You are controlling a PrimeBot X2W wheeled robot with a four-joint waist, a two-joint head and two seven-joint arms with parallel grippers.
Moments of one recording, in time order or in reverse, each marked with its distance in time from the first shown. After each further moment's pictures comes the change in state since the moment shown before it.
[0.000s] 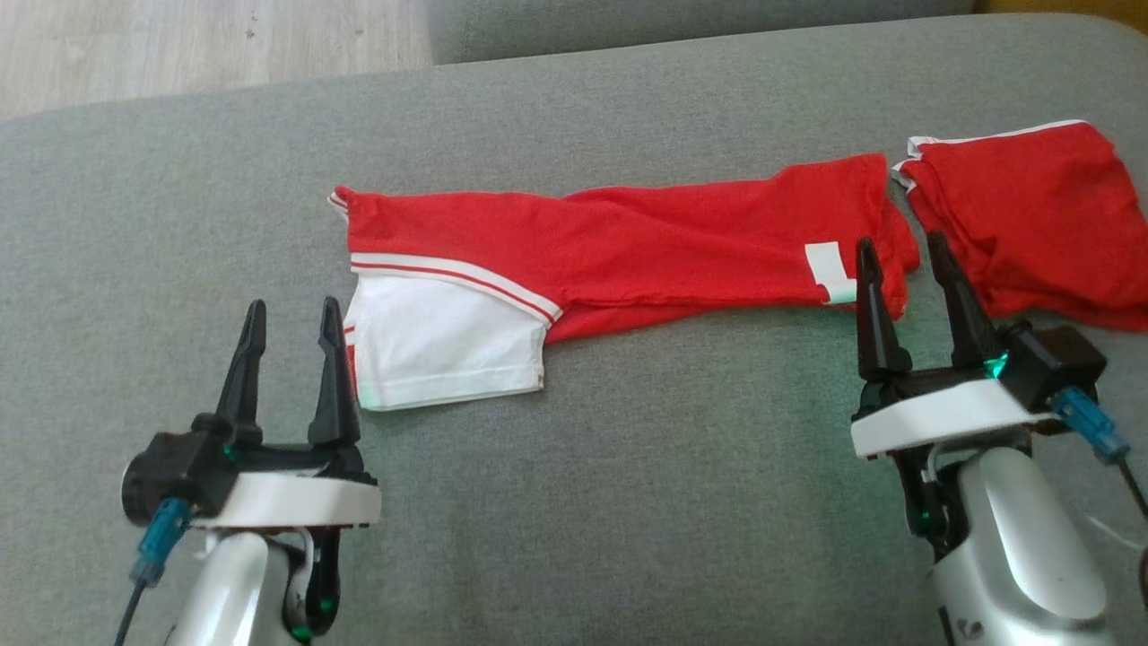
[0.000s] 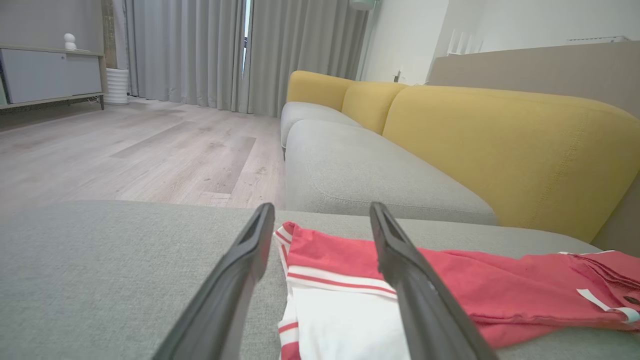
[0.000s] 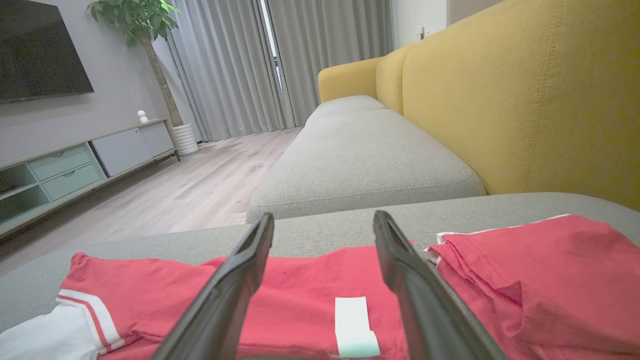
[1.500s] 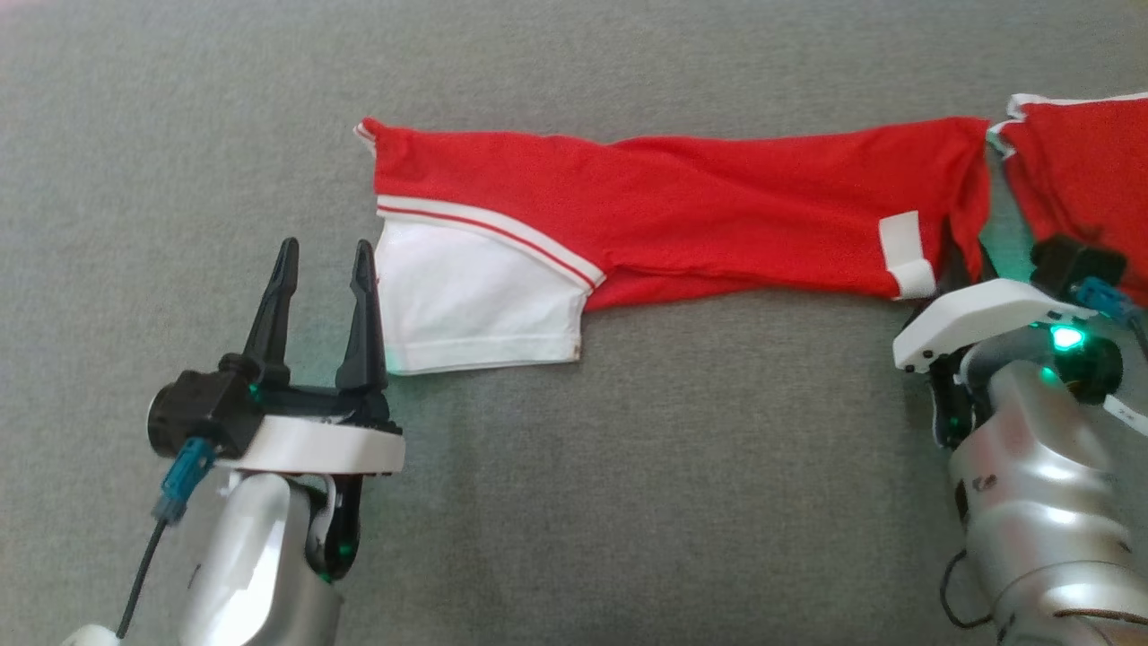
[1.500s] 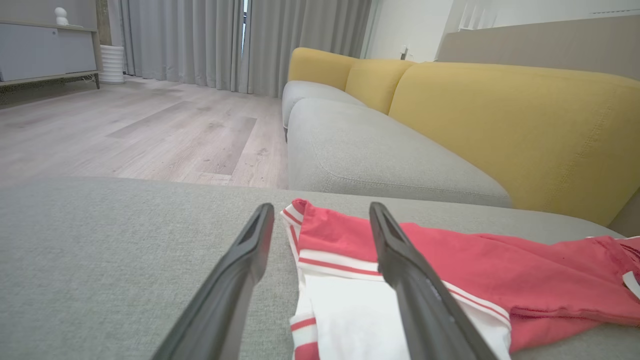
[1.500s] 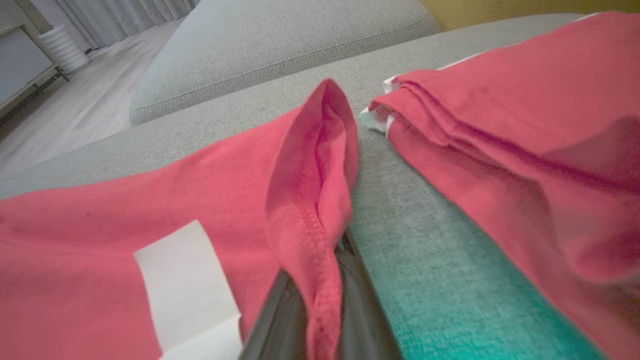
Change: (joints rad) left arm -0.121 -0.090 0.066 0.086 0.111 -0.119 0.000; right arm -0.418 0.005 -0.329 0.715 -0.157 0.000 0.012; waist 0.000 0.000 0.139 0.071
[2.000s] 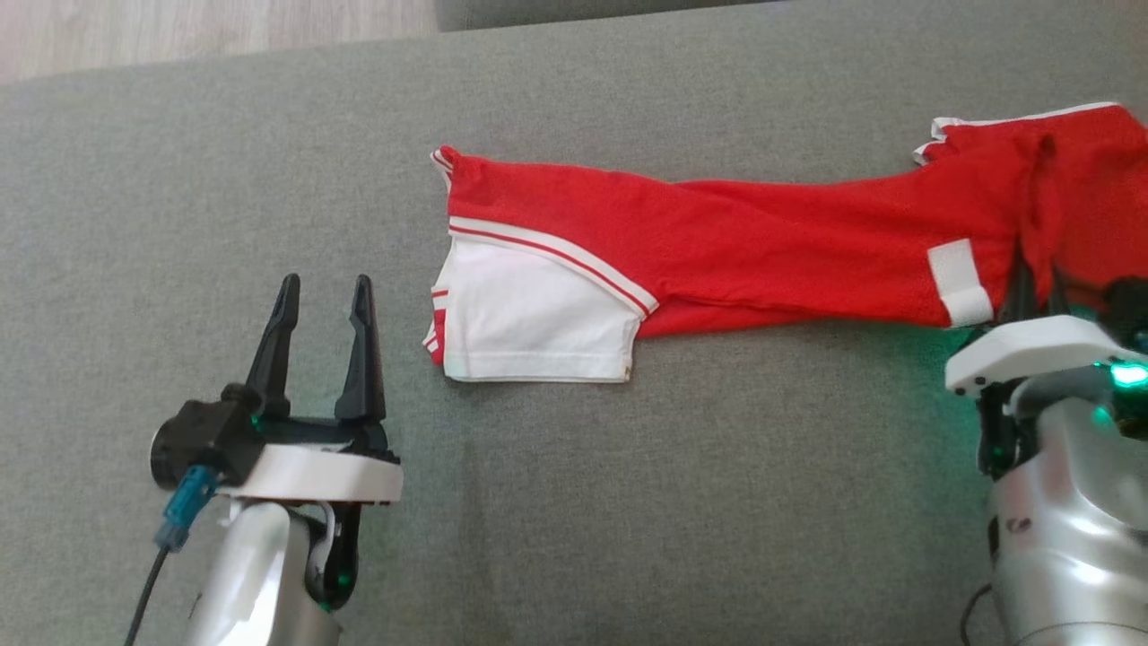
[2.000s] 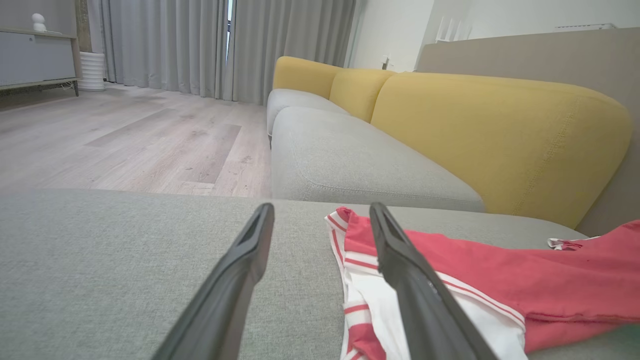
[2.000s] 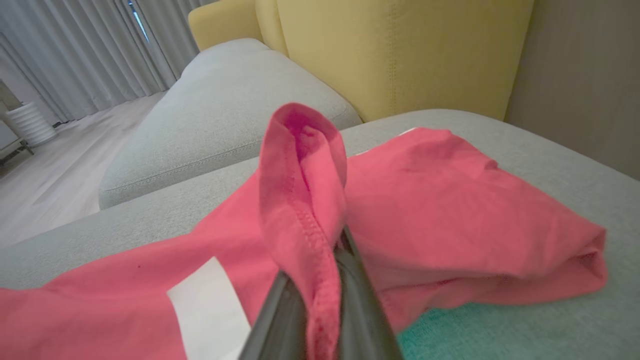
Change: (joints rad) left arm 0.050 0.000 0.007 0.006 -0.003 0.000 0.000; right arm 0.149 0.008 -0.092 -0.244 -0.007 0.000 -0.009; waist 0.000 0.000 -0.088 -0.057
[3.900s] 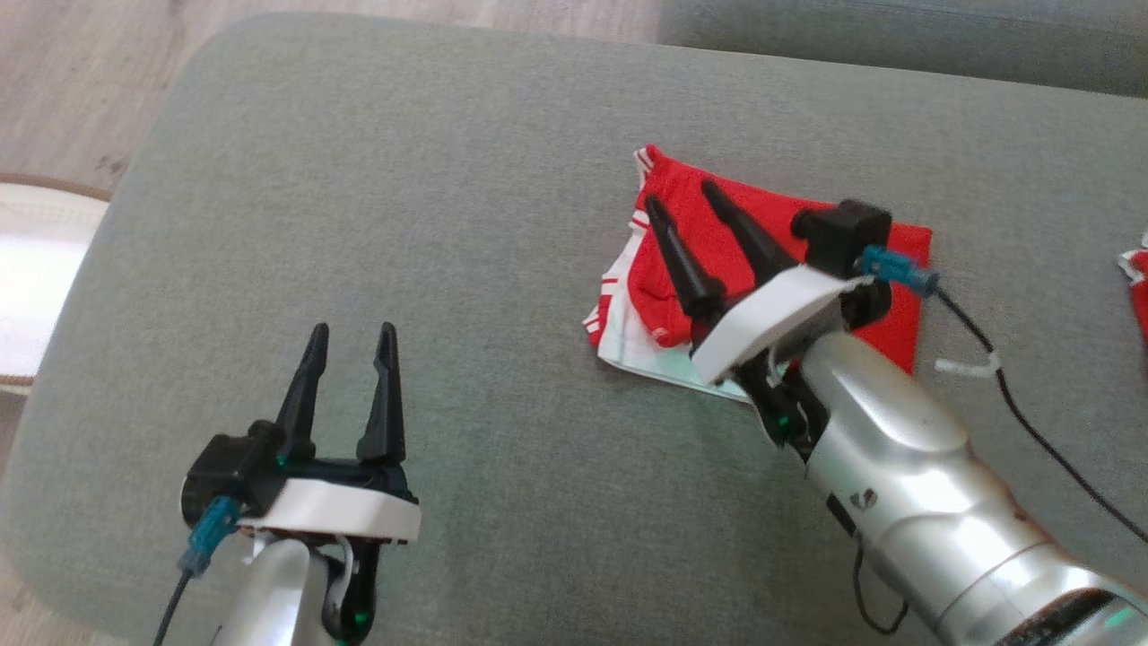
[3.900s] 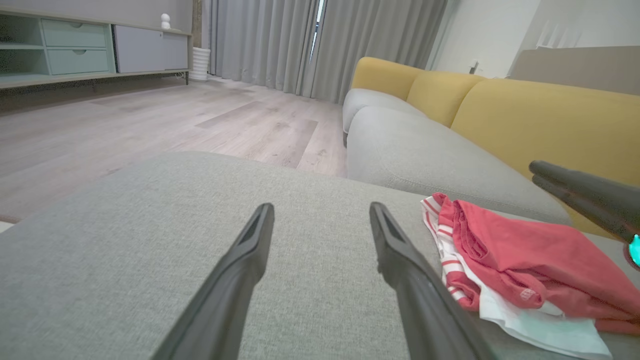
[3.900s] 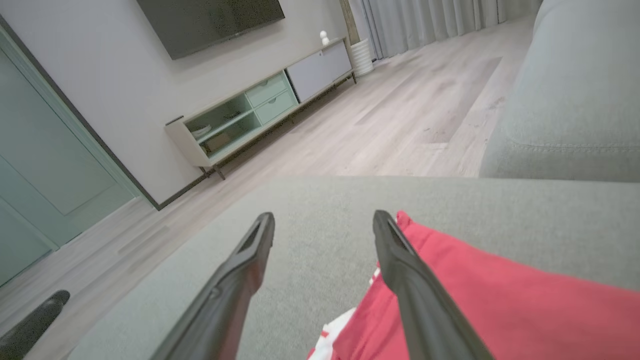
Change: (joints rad) left arm 0.050 -0.003 -0.044 0.044 -0.052 0.000 0.000; right arm -0.169 -0.017 1.026 -0.022 0.662 0.000 -0.001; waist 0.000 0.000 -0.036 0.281
